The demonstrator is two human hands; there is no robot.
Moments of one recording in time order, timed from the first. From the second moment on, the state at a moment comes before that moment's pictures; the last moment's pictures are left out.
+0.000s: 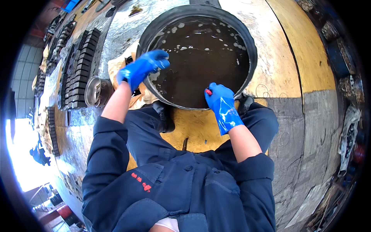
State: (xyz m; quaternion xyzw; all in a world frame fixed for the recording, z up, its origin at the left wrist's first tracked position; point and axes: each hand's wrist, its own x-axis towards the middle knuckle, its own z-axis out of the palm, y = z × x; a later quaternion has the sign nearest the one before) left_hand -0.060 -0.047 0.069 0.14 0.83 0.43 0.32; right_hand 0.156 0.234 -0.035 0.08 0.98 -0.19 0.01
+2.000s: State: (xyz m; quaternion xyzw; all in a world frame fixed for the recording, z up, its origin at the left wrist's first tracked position) left_hand -0.043 0.011 -0.120 0.43 0.86 -0.04 0.27; right_hand 0.143 0.218 -0.048 0.11 0.97 -0.22 0.03
